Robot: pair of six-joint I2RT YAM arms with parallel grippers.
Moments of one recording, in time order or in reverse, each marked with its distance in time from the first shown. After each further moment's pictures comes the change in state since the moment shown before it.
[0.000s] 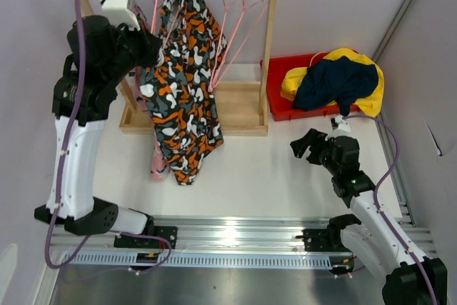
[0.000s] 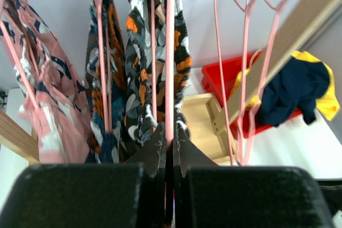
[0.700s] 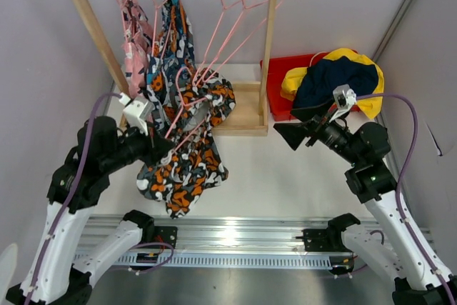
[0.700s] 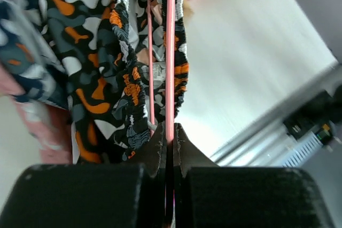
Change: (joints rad) left arm -0.048 -0.678 -0.916 -0.055 0.297 -0.010; right arm 0.104 -0.054 0.352 0.125 -0.387 -0.079
